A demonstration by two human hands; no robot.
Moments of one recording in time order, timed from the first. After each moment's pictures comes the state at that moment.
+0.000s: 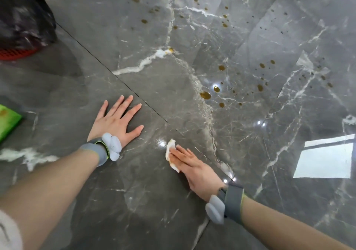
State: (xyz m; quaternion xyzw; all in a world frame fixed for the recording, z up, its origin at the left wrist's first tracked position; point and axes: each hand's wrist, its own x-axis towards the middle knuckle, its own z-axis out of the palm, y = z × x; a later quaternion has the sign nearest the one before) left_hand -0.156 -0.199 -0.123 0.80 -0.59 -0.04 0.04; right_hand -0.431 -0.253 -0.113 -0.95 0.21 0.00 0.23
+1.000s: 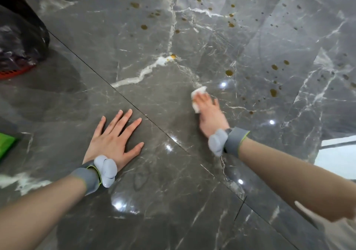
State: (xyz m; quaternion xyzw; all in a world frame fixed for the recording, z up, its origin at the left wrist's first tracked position) left_hand -0.155 -0.200 -0.125 0.80 -0.60 -0.05 0.05; right_hand -0.349 -0.410 -0.097 -0.91 0.41 0.04 0.11
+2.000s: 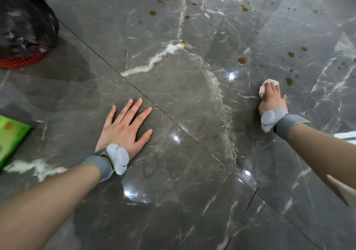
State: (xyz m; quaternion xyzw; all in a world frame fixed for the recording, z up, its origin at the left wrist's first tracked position) left_hand -0.155 -0.201 -0.126 0.80 -0.60 -0.05 0.05; right_hand -0.437 -0.479 -0.088 -0.75 0.64 0.04 0.14
